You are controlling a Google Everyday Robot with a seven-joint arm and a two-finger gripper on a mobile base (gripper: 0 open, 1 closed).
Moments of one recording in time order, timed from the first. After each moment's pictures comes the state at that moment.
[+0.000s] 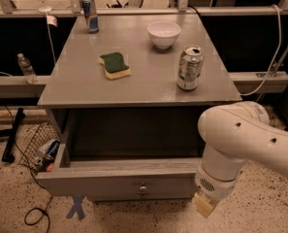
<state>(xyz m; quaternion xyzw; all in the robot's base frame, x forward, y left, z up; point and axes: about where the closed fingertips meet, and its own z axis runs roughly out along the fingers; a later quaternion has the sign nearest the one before) 0.331 -0.160 0.671 0.36 -0.92 -0.07 0.10</state>
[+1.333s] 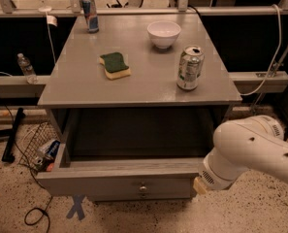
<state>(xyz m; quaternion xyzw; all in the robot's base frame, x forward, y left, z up) 0.403 -0.168 0.635 0.30 -0.95 -0.06 -0.05</state>
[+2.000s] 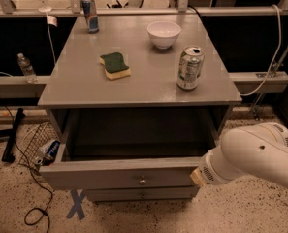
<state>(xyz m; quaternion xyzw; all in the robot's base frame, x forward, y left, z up) 0.431 -0.163 0.646 0.29 -0.94 -0.06 -0.15</state>
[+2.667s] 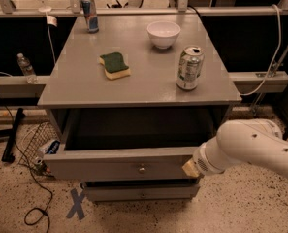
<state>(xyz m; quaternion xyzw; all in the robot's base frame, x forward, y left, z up) 0.467 -0.149 0.631 0.32 -0.93 -0.10 -0.17</state>
